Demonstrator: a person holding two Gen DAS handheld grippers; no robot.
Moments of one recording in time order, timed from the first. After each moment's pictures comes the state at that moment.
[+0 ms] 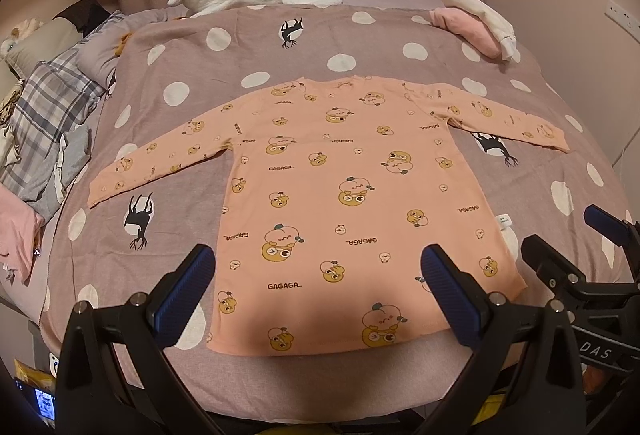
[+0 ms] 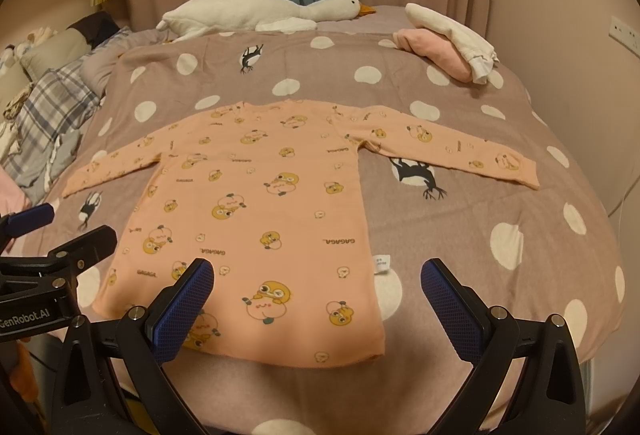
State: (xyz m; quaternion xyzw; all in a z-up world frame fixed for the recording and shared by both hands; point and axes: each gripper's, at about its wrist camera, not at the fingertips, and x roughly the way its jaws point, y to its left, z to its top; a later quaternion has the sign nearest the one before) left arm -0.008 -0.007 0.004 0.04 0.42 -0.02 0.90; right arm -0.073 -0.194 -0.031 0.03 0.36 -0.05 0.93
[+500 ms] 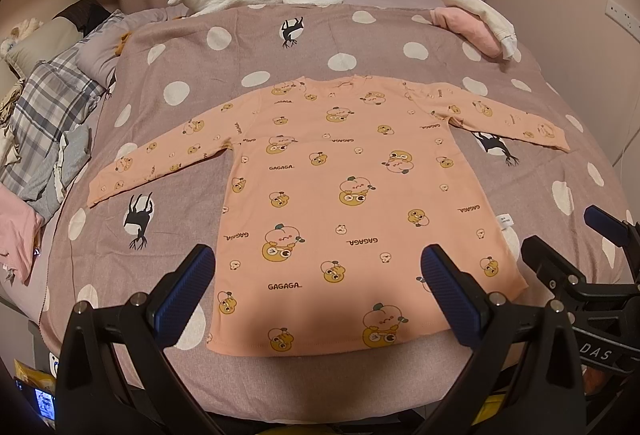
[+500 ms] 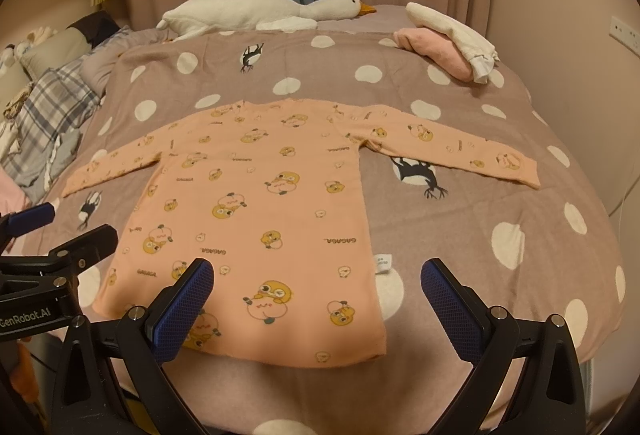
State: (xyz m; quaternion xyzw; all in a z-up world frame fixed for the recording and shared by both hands) left arm -0.008 -0.007 0.004 0.04 0.42 -0.02 0.90; right arm -0.074 -0.186 -0.031 0.03 0.36 -0.05 0.93
